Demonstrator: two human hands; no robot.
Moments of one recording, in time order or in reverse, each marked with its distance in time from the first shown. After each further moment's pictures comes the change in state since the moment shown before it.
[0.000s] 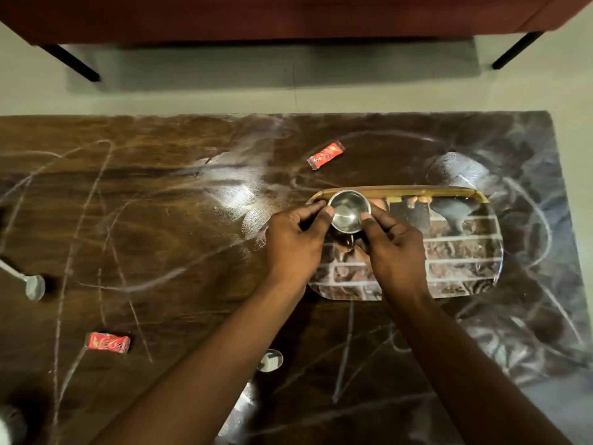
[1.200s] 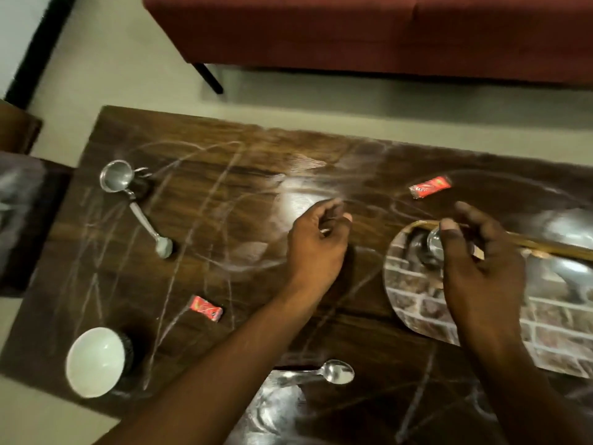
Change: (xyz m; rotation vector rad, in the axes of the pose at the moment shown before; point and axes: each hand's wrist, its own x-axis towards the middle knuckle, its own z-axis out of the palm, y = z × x) left_hand 0.004 0.018 -0.103 0.053 0.268 0.127; right_hand -0.019 -0.038 0.043 -0.193 0.024 -0.322
